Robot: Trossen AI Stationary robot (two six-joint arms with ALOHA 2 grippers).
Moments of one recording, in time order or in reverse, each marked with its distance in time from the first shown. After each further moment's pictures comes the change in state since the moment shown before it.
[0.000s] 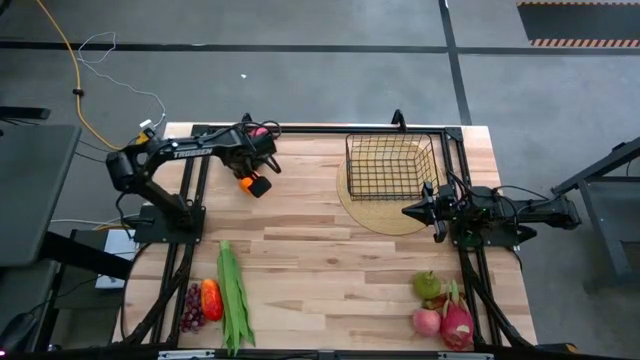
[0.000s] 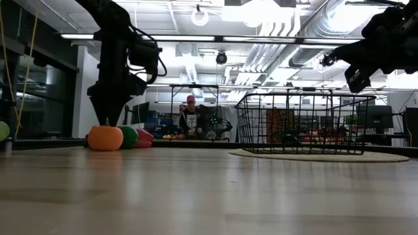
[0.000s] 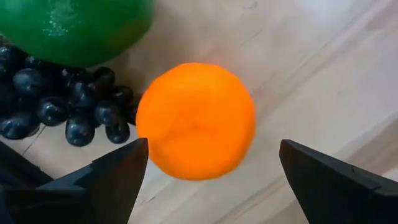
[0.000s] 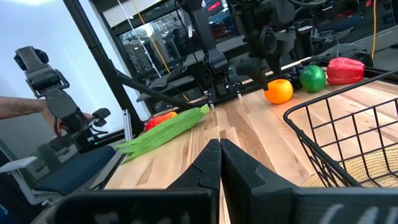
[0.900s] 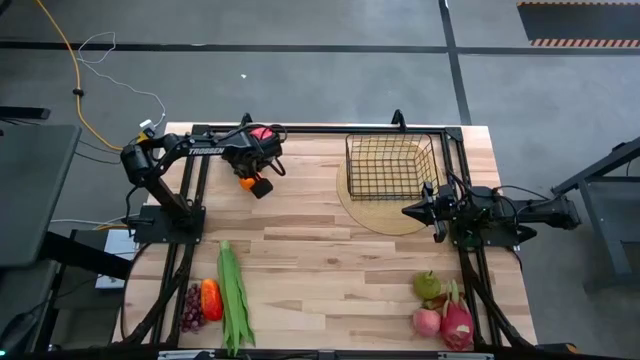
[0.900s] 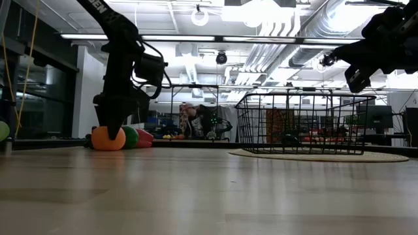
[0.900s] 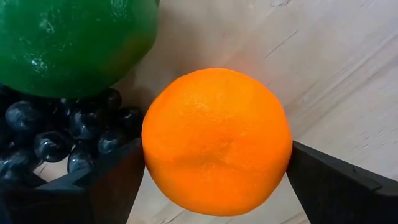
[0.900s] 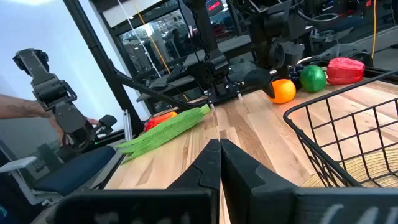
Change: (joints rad) left arm 0.000 0.126 0.002 0.052 -0.050 0.062; right arm 0.000 0.000 0.000 0.000 0.000 0.000
